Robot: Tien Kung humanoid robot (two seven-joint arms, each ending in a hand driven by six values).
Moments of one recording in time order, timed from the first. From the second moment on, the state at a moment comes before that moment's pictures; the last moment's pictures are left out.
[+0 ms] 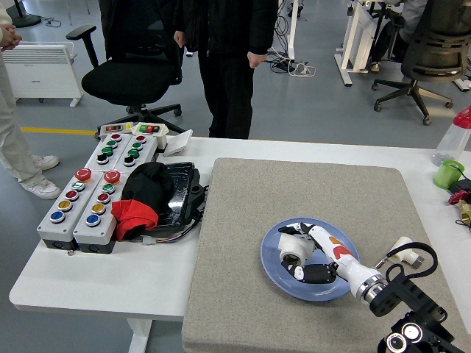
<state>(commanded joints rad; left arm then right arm) -0.24 0.03 -1.15 -0.31 1.57 0.04 0.54 0.49 -0.20 0.78 1.29 -1.50 -0.17 -0.09</state>
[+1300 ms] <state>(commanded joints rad) -0.24 0.02 -1.15 -0.30 1.58 0.04 0.54 0.45 -0.24 1.08 1.14 -1.63 -0.23 -0.05</state>
